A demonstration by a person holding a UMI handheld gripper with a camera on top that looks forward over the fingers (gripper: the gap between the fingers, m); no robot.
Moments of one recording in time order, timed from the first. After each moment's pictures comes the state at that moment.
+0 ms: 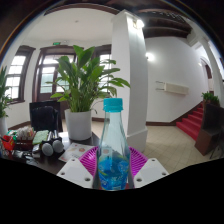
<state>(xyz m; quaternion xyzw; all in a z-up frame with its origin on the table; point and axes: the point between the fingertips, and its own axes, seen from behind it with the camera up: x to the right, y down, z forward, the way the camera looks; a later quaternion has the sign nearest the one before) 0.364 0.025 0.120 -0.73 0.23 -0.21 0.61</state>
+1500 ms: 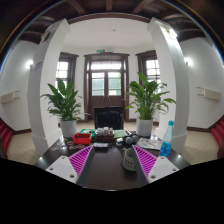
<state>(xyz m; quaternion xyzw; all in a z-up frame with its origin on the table) 0.020 -0.152 0.223 -0.76 0.04 -0.02 0.65</state>
